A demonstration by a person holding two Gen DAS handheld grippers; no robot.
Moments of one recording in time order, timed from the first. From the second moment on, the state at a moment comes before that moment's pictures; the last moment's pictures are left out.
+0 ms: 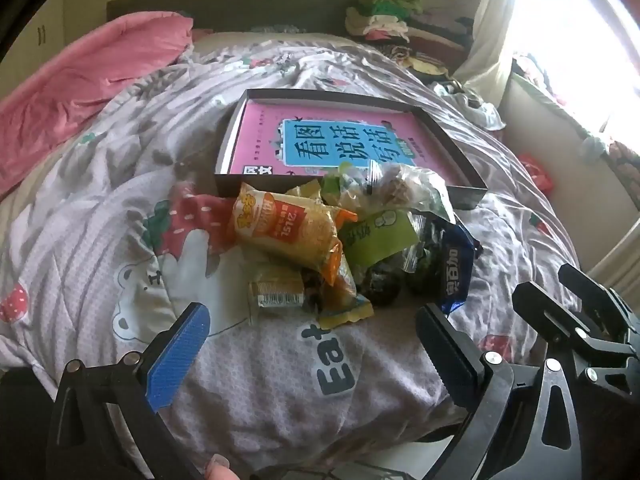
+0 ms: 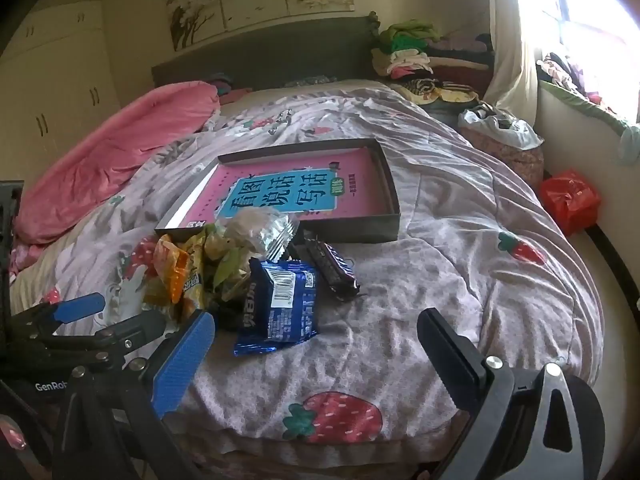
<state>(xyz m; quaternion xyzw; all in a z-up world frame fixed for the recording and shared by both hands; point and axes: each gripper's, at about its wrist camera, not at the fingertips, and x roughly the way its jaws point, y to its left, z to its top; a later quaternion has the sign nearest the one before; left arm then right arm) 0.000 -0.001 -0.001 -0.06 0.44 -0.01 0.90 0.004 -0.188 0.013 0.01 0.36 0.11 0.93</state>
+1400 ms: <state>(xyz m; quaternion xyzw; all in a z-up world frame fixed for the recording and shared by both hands) 0.001 -0.002 -0.002 -0.07 0.44 -0.01 0.90 0.006 -0.189 0.011 0.01 0.37 0.11 0.92</state>
